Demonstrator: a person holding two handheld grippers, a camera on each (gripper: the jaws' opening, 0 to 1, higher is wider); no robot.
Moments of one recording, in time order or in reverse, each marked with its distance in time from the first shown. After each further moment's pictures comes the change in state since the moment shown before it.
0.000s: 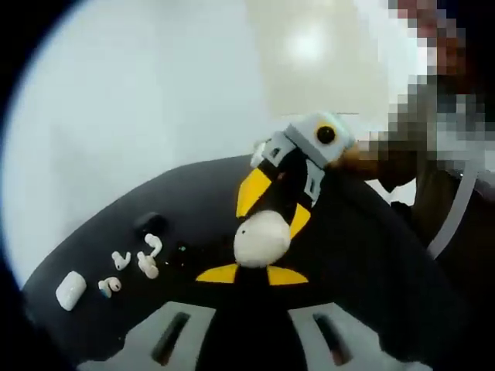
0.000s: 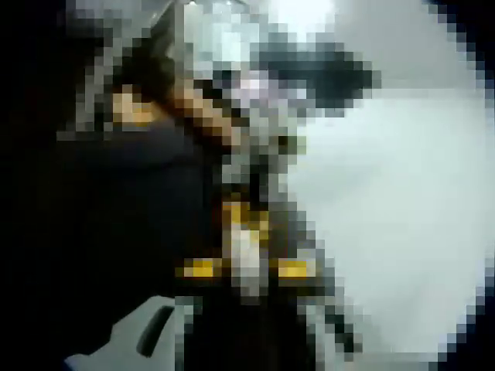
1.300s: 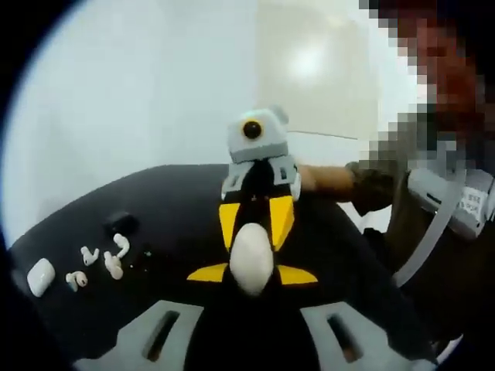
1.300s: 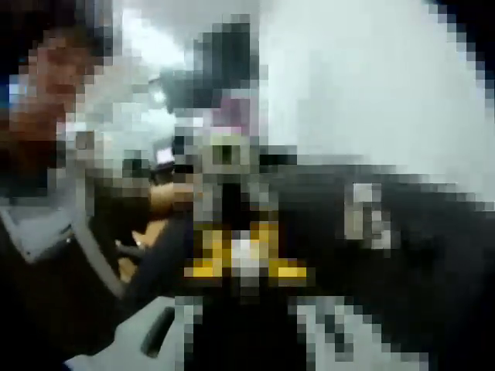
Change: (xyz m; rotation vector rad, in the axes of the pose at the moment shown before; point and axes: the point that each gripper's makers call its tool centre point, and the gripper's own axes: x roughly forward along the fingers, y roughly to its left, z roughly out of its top) left arm 0.003 -0.033 0.018 -0.135 -0.068 -0.132; right arm 0.004 0.005 0.028 0.878 -0.120 0.236
